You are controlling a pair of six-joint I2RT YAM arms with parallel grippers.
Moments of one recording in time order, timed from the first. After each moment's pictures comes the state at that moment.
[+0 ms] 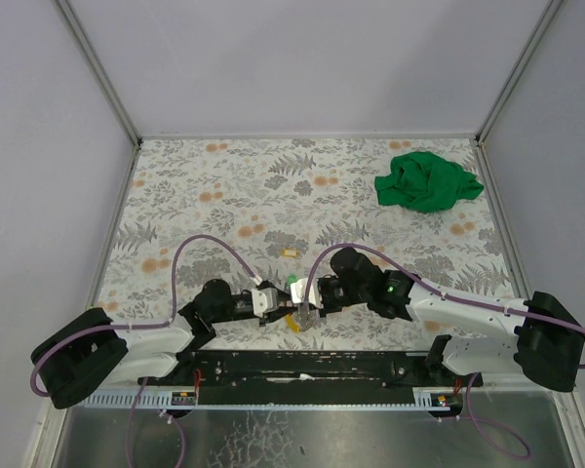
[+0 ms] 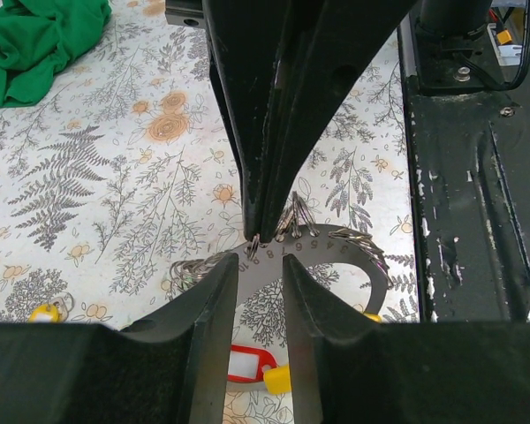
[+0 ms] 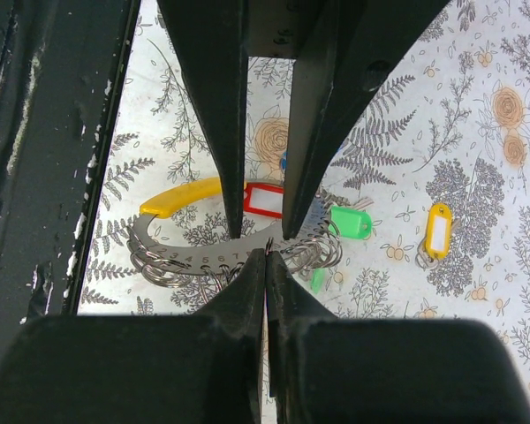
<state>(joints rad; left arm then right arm) -0.85 1.11 0.07 0.95 0.54 0.20 1.02 1.21 0.67 -0.13 -0.39 -0.66</state>
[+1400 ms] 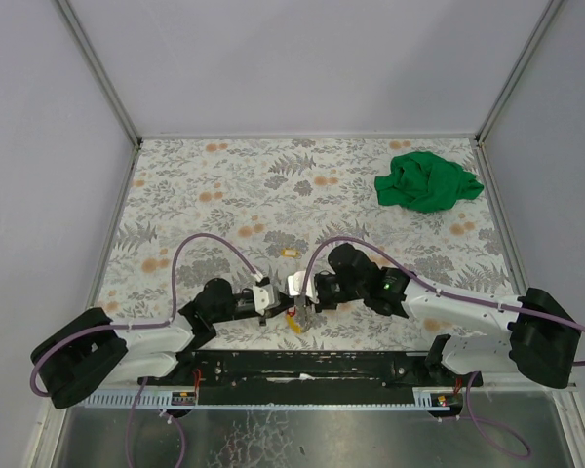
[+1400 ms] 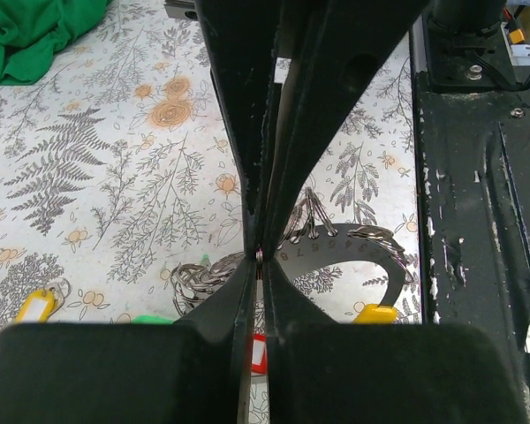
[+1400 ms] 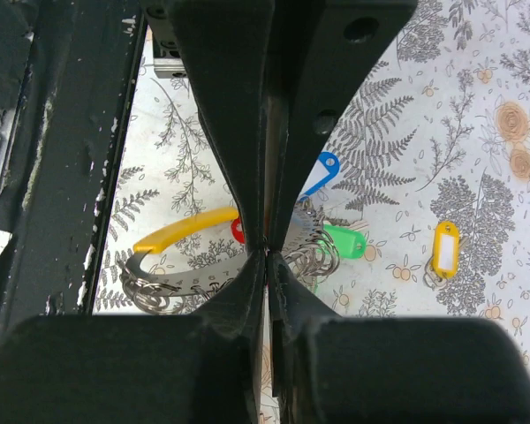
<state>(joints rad) -0.85 1.13 0.09 0.93 0.51 0.18 1.01 1.24 0.69 -0.08 -0.44 -0.60</state>
